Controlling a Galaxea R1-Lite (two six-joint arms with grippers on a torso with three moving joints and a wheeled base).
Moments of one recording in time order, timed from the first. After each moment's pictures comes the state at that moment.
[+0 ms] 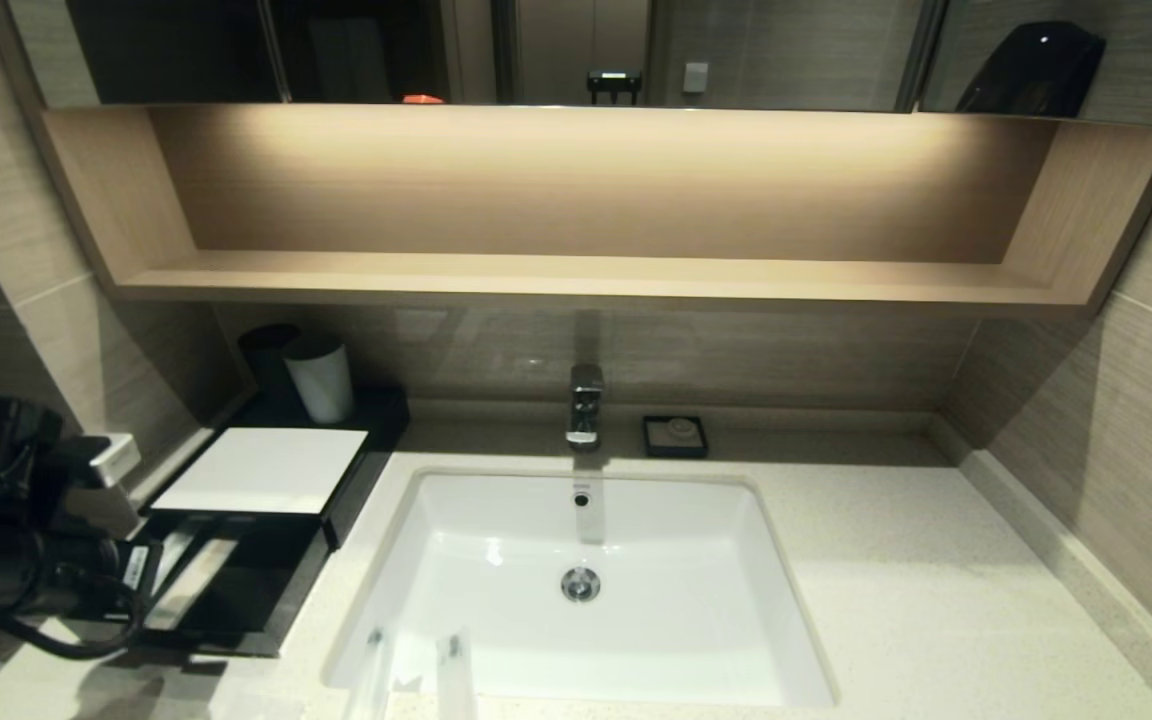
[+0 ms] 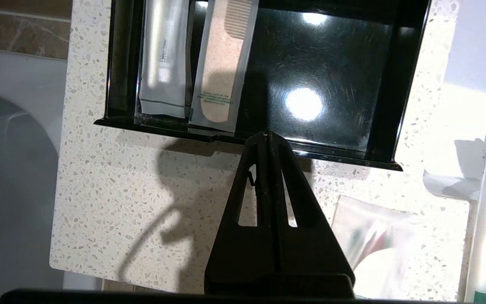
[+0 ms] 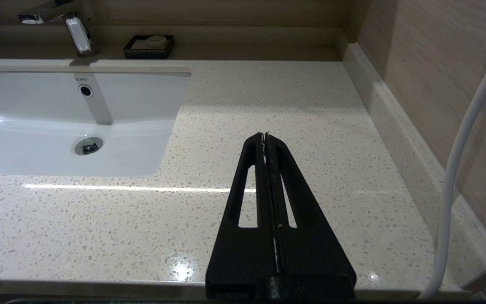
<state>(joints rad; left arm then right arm) 0.23 1.58 -0.68 0.02 -0.05 0.18 0.00 0.00 0.00 0.01 -0.01 0.00</state>
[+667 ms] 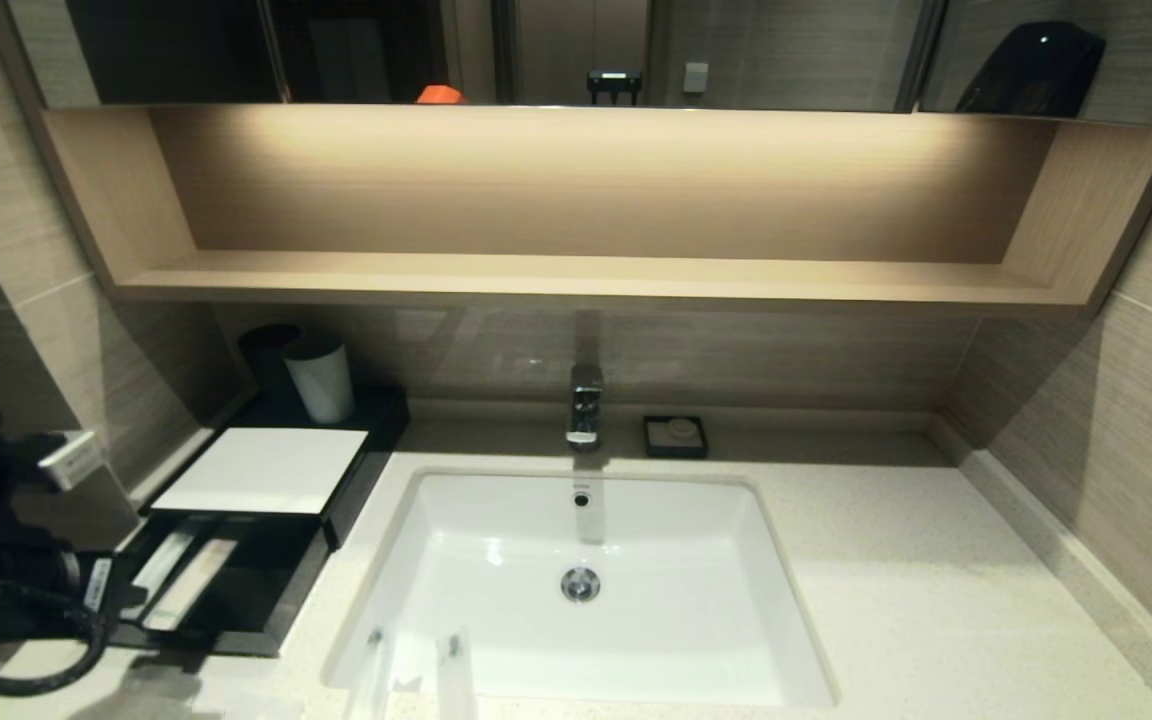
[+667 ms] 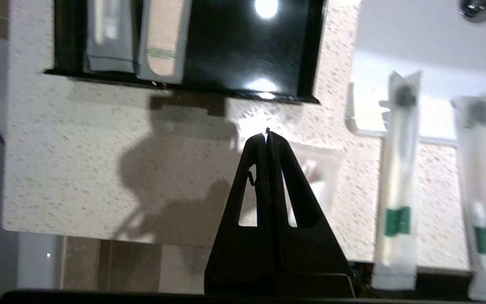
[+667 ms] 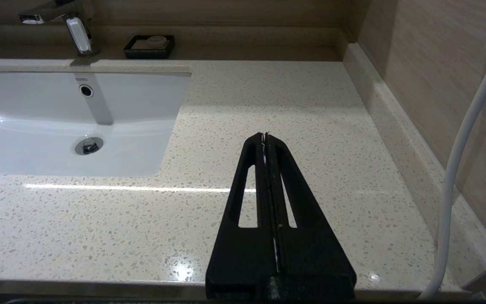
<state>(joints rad) 0.22 1.39 -0.72 0.28 -0.19 0.13 0.00 0.00 0.00 0.01 -0.01 0.00</state>
